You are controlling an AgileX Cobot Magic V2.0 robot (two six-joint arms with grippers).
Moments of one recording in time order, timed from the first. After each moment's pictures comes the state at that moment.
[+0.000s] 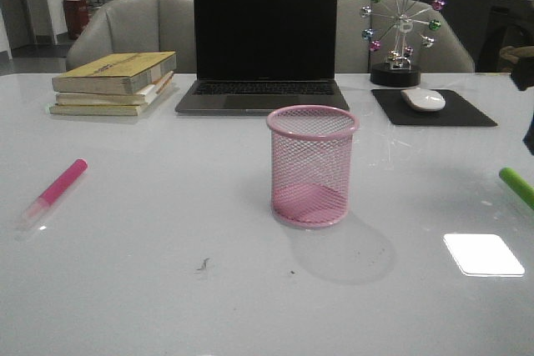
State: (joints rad) left arm -0.36 0.78 -0.72 -0.05 0.66 0.07; right arm -0.04 1.63 -1.04 0.08 0.60 -0.01
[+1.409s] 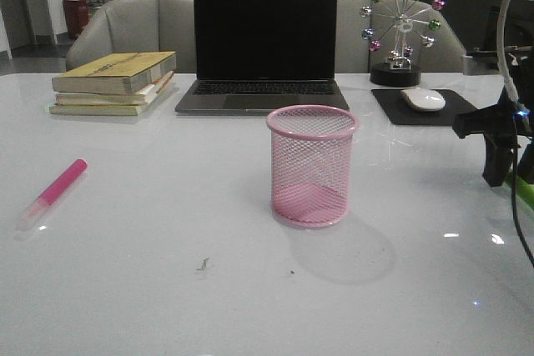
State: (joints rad) left arm -0.36 0.78 -0.72 -0.05 0.65 0.07; right arm -0.02 2.01 -1.35 0.00 0.66 -0.01
